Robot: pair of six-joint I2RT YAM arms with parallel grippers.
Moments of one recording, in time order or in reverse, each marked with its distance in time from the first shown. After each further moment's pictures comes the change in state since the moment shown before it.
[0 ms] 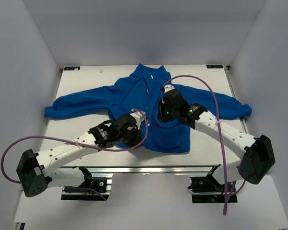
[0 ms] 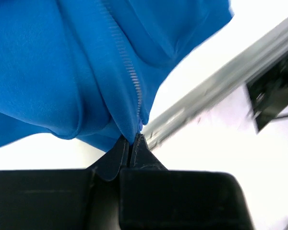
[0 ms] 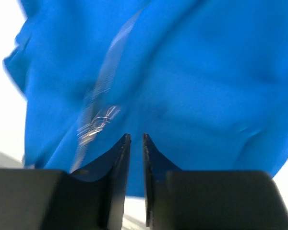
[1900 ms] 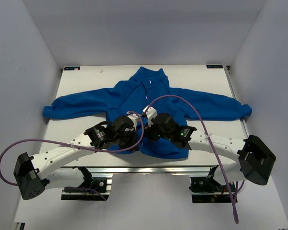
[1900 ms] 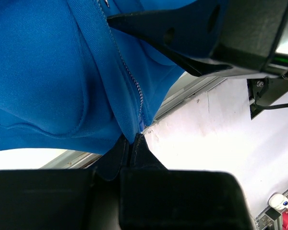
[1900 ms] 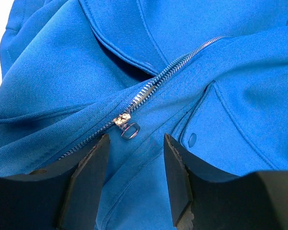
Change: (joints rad) left arm -0.001 -0.048 -0.006 -0.145 0.030 -0.090; right arm 0.228 -0.017 -0.335 0.494 0.005 -0.353
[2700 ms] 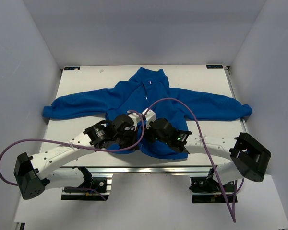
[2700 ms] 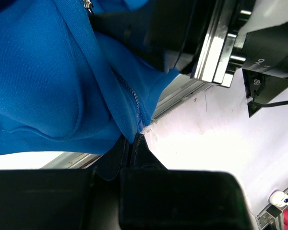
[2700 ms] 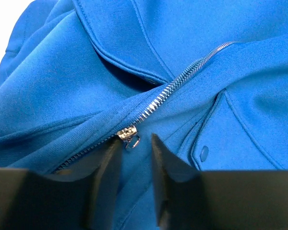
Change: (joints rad) left arm 0.000 0.004 0.032 -0.023 0.003 0.015; right arm 0.040 0.055 -0.077 0.208 0.068 0.054
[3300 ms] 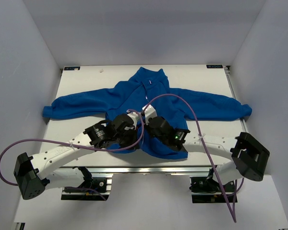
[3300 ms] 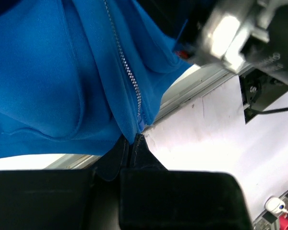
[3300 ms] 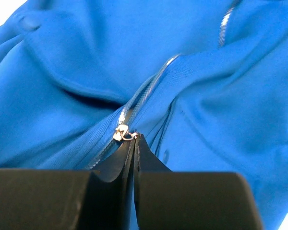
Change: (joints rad) left arm 0.002 0.000 -0.003 0.014 -0.008 -0.014; right arm 0.024 0.000 0.056 -0.052 0.245 -0.031
